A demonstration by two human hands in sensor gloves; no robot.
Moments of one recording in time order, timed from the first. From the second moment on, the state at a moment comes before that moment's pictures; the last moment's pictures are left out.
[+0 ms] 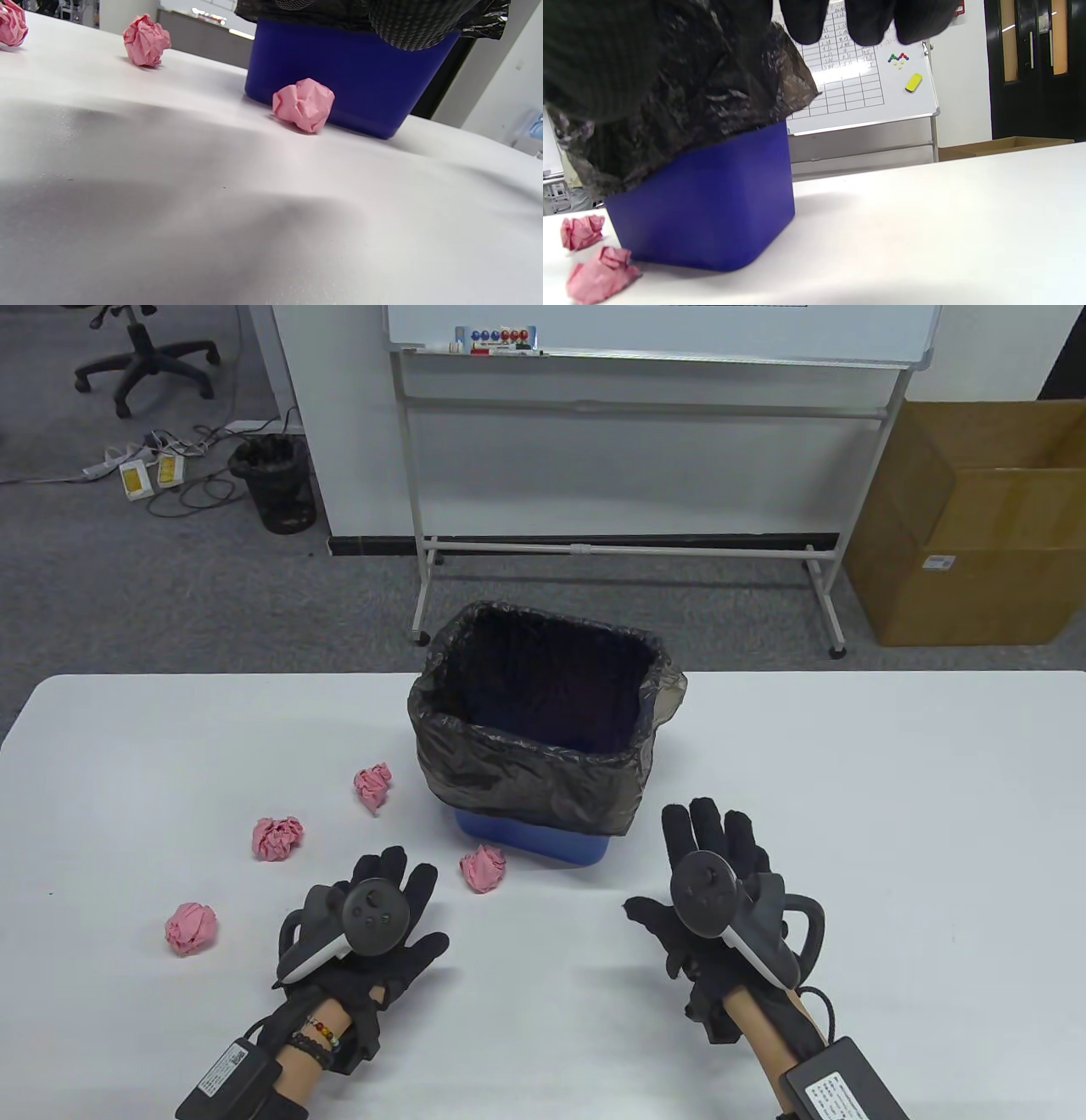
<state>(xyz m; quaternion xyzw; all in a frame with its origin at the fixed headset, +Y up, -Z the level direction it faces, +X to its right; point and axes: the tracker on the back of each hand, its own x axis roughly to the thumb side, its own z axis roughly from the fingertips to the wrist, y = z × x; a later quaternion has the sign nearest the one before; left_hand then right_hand) -0.222 -0.732 -0.355 -0.10 -0.14 0.11 0.98 0.141 -0.651 -0.332 -0.01 -0.08 0.99 0.10</state>
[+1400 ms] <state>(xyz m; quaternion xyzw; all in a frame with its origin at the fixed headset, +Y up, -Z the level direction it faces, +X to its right) -0.362 -0.732 -0.365 -0.03 0.19 0.11 0.98 0.139 -0.705 -0.328 0.02 0.00 1.00 0.07</state>
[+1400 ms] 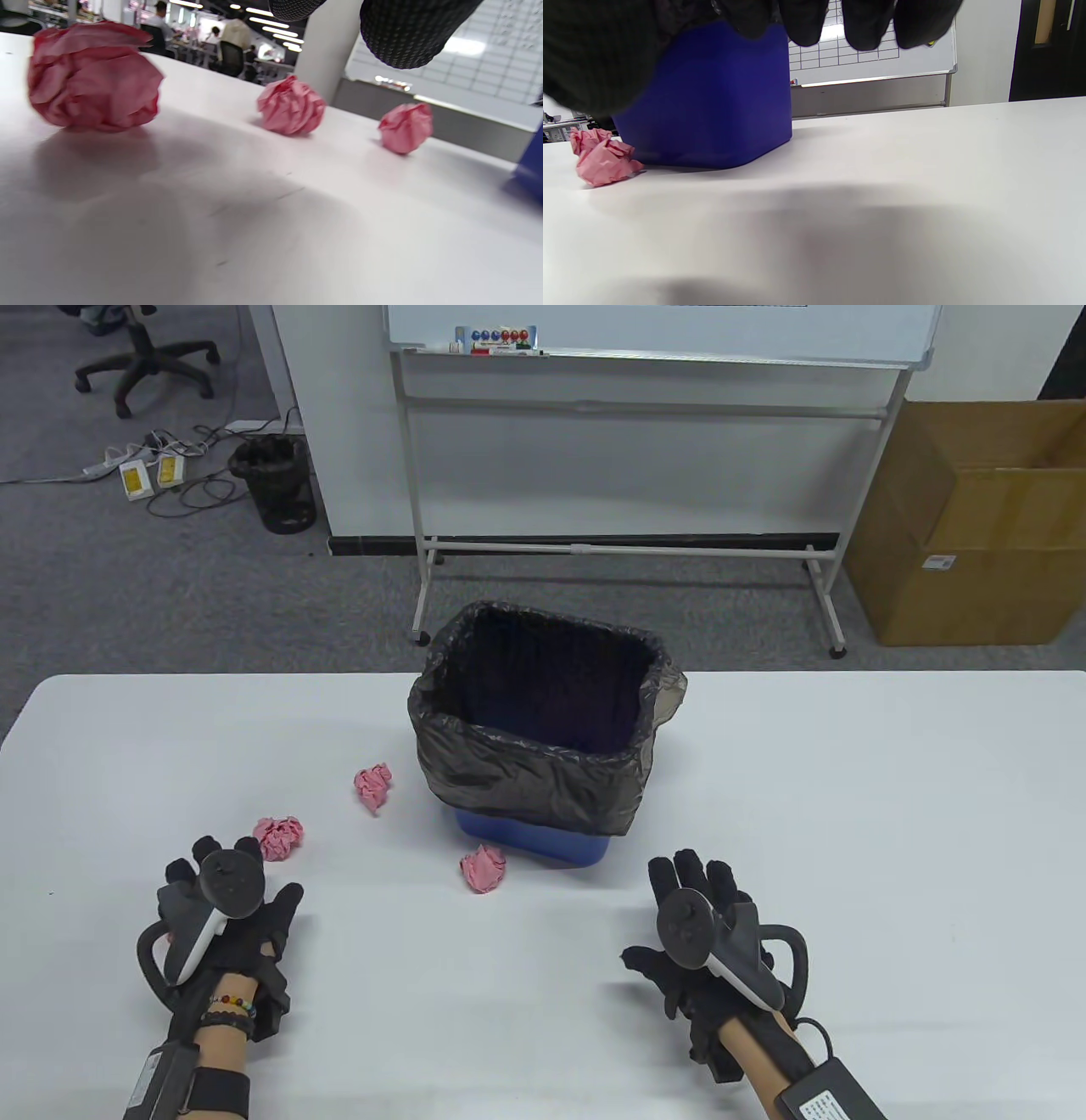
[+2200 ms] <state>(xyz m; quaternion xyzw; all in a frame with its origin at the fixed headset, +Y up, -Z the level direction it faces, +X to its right) -0.376 -0.719 -0.358 0.01 0.32 0.04 0.95 0.138 -0.707 -0.328 0.02 0.02 1.00 0.07</state>
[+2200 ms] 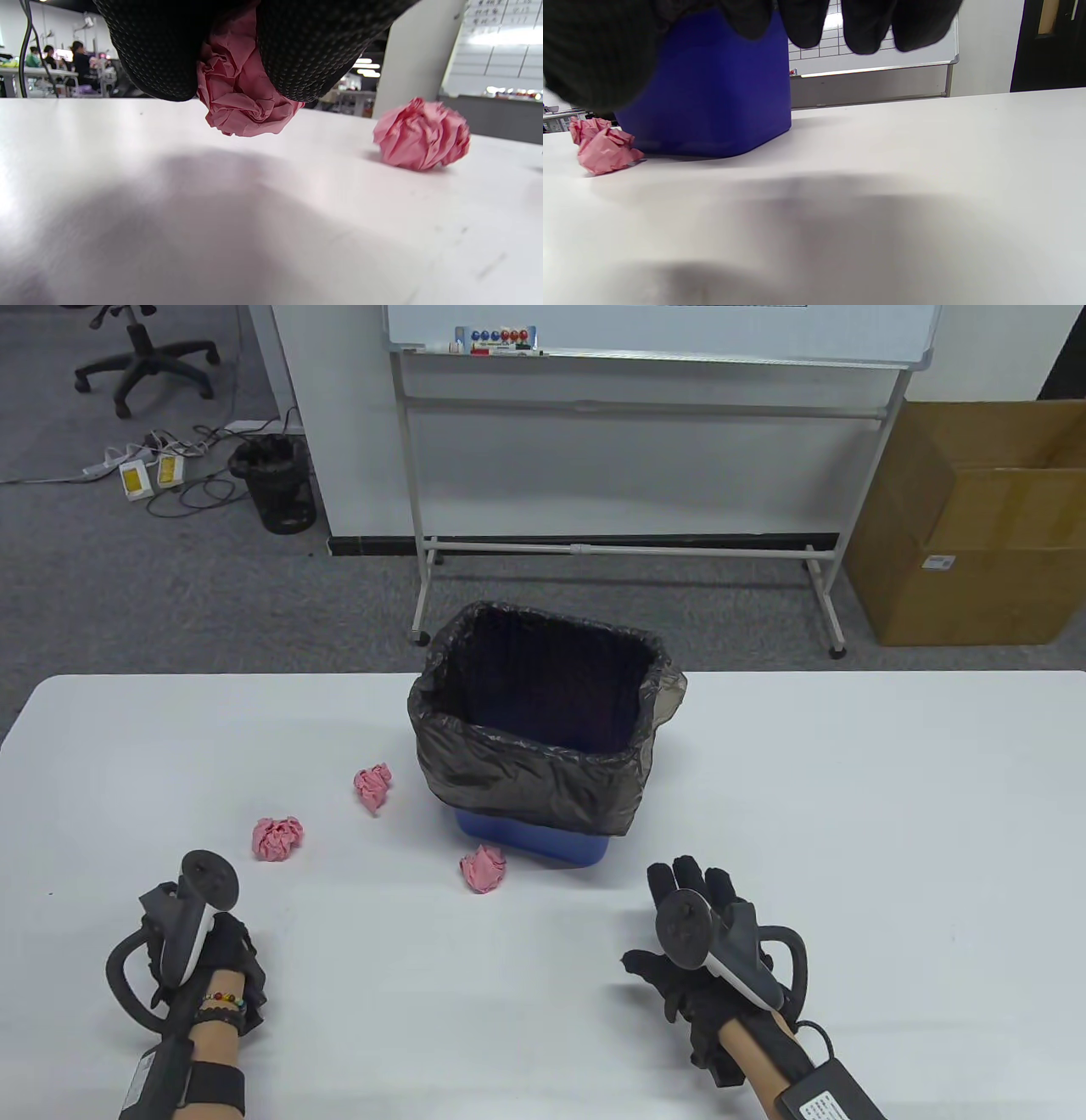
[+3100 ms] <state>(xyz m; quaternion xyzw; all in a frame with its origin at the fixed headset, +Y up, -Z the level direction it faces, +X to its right) -0.264 -0.686 -0.363 -0.07 0.10 0.12 0.99 0.139 -0.710 -0.329 0.01 0.02 1.00 0.07</state>
